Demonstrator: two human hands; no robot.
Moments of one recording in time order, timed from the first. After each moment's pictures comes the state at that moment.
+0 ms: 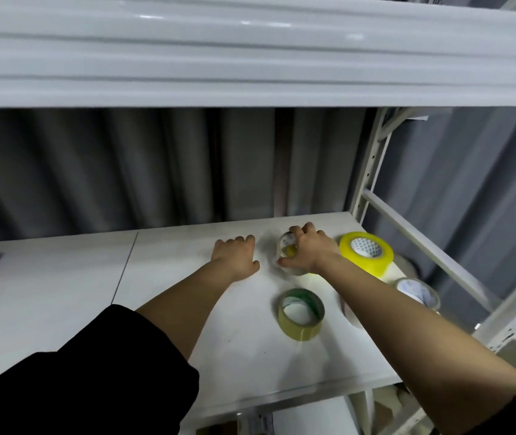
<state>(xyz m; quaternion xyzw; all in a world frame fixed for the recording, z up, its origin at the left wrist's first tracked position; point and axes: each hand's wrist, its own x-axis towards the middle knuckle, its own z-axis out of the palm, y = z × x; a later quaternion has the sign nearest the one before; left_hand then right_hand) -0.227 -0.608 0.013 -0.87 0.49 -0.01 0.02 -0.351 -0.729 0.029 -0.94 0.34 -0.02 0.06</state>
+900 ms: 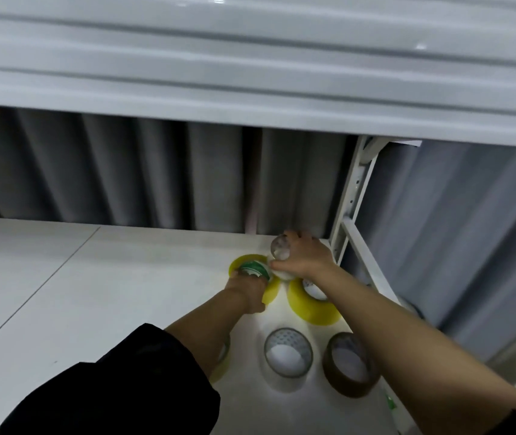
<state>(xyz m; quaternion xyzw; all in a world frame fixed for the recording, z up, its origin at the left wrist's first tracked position) -0.321 -0.778 -0.027 -0.88 0.47 0.08 0.09 -0.383 -0.906 0.026 -0.96 0.25 -0.03 0.12</state>
